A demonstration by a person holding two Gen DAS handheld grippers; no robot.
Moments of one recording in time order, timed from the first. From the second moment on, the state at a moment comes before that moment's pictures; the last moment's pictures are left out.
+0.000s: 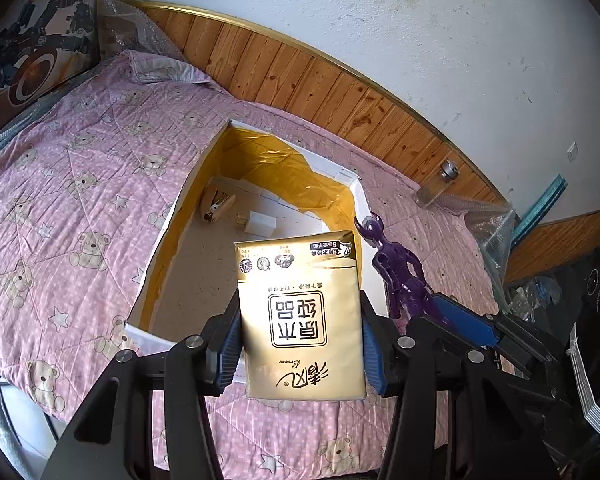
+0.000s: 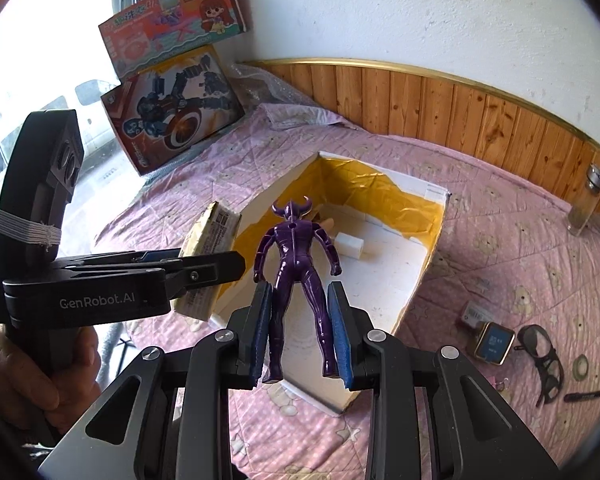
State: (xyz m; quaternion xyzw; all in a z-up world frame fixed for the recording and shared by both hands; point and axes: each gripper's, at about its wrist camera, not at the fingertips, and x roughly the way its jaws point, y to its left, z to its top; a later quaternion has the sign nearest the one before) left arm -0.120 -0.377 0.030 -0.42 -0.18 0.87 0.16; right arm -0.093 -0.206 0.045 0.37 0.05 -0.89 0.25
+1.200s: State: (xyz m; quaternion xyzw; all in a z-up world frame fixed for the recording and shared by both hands) left arm -0.231 -0.365 -0.032 -0.52 -0.14 0.83 0.11; right arm -0.292 -0.228 -0.015 0.49 0.09 -0.84 0.21
